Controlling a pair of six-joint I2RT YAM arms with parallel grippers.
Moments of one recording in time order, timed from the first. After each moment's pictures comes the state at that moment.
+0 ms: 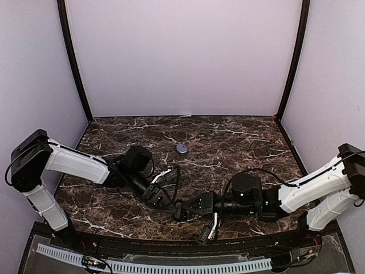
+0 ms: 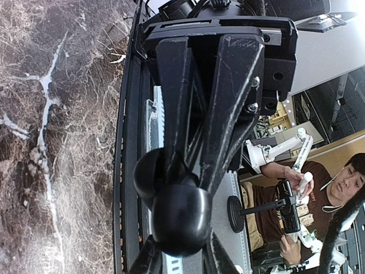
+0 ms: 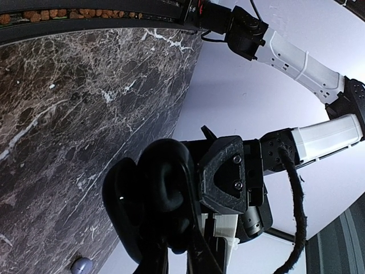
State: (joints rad) left arm -0.86 1.65 0.77 0.10 1.19 -0.31; right arm 1.27 1.43 0.50 0.63 -0.12 -1.96
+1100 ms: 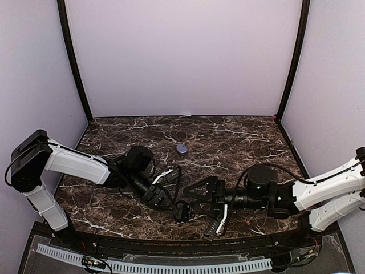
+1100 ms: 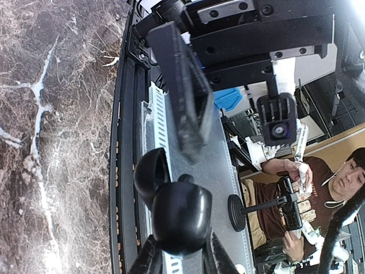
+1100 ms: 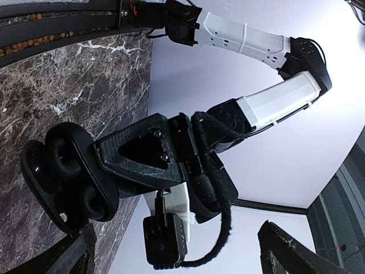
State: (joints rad) left arm -0.87 1.65 0.78 0.11 1.19 -0.30; right arm 1.27 1.26 0.50 0.60 -0.17 -1.77
